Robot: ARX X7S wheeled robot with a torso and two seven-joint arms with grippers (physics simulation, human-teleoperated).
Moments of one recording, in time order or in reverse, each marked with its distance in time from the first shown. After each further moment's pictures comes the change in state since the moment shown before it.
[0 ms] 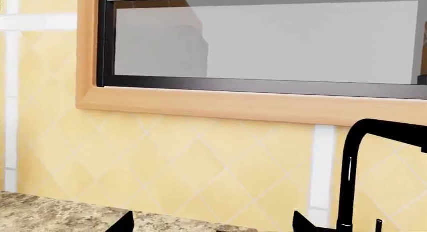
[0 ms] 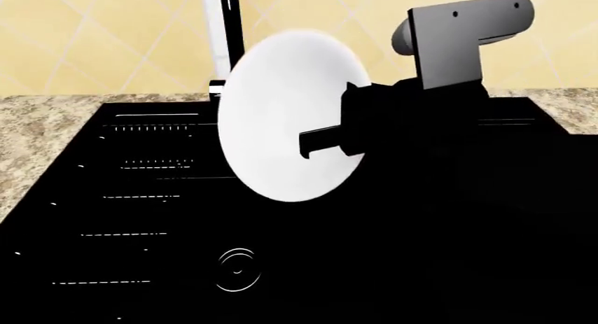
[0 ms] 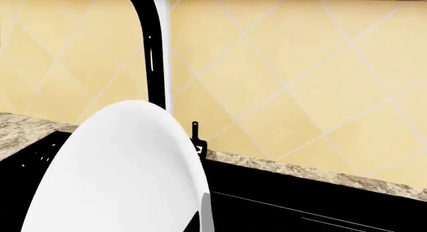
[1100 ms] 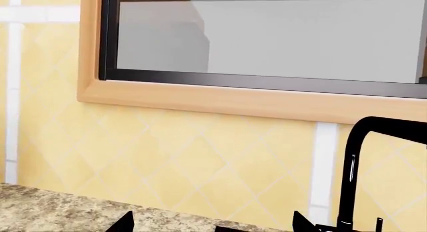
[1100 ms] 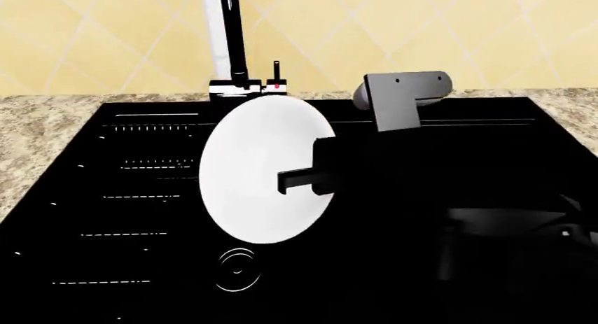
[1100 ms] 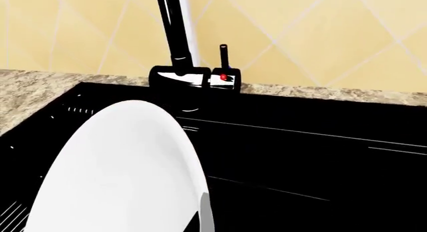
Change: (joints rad) left arm 0.054 0.035 -0.056 0.003 0.020 -0.012 0.033; right arm -0.180 -0.079 -0.042 0.113 0.017 -0.072 -0.109
